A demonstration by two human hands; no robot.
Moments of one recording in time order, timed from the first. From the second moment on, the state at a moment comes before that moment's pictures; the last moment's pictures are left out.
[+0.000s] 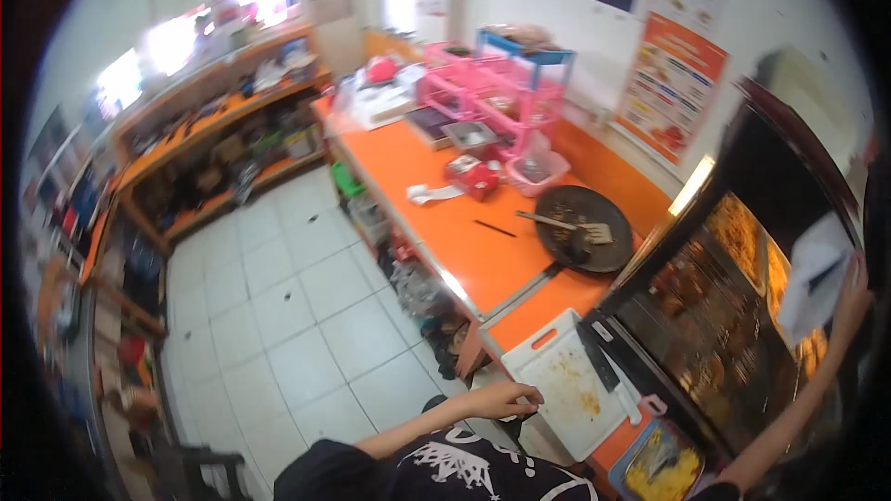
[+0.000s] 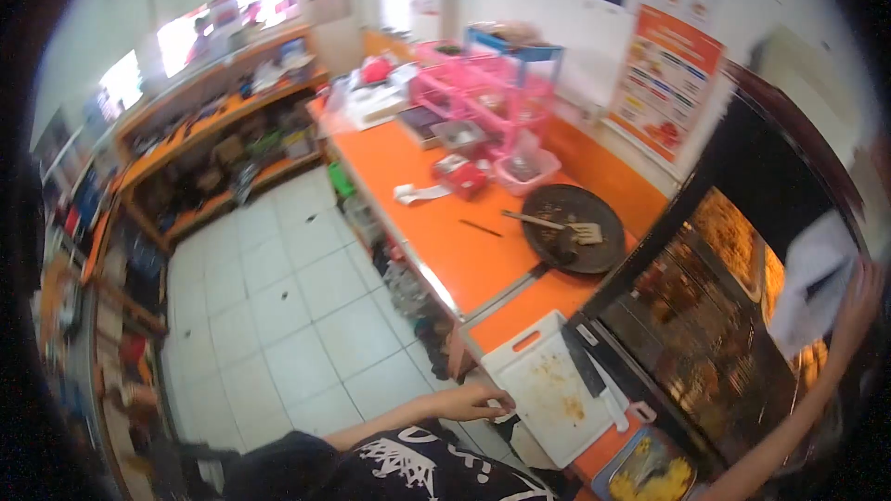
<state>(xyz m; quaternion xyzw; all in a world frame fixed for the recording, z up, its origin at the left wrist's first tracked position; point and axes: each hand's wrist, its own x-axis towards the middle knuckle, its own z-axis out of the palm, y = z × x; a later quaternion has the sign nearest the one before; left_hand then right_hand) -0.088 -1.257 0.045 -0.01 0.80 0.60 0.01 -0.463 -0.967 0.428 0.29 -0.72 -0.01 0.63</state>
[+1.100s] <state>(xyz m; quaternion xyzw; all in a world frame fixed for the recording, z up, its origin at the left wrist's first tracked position) 0.395 -1.087 0.020 -0.49 0.67 0.48 -0.28 0.243 -1.238 -0.025 0.89 -0.32 0.13 -0.28</state>
